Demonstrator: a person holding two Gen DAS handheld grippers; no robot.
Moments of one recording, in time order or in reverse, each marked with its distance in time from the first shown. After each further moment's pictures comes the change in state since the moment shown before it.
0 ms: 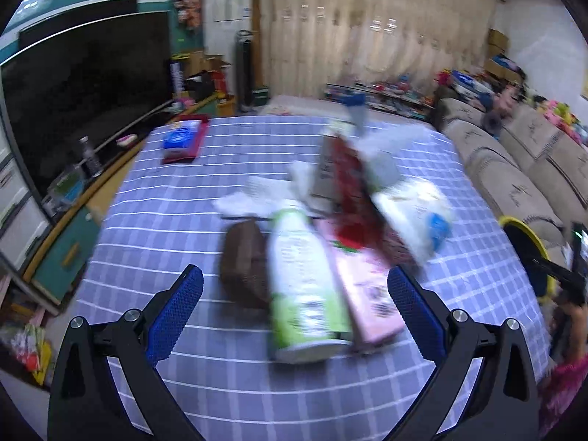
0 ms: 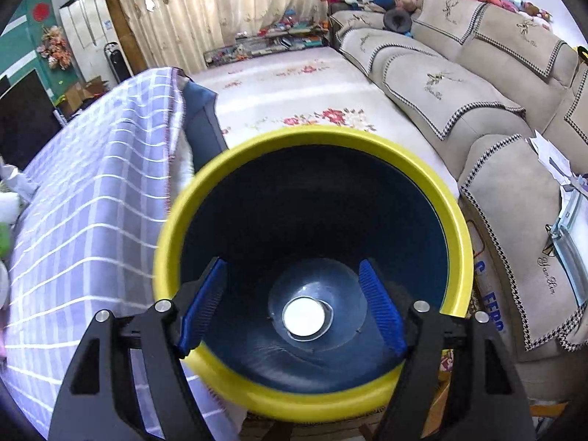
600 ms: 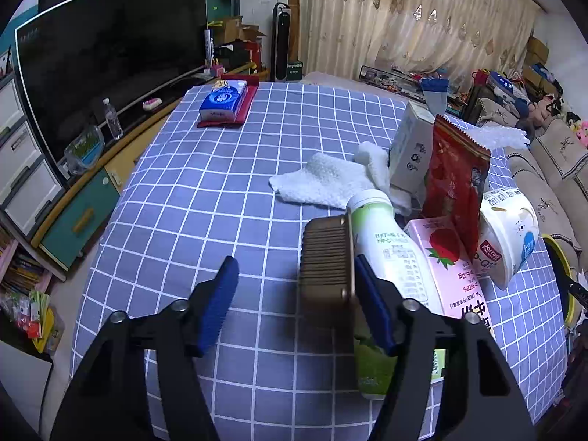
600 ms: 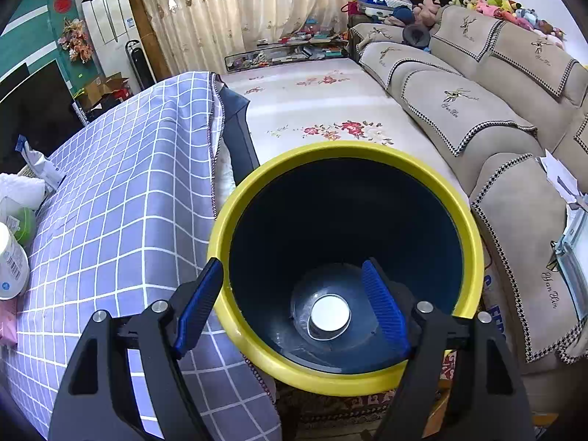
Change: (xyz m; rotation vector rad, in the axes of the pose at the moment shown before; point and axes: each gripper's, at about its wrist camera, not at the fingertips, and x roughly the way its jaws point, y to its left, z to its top) left arm 0.057 0.054 0.006 -0.092 0.101 0.059; right arm -0.020 0.029 0.000 -0.055 -0.024 0.042
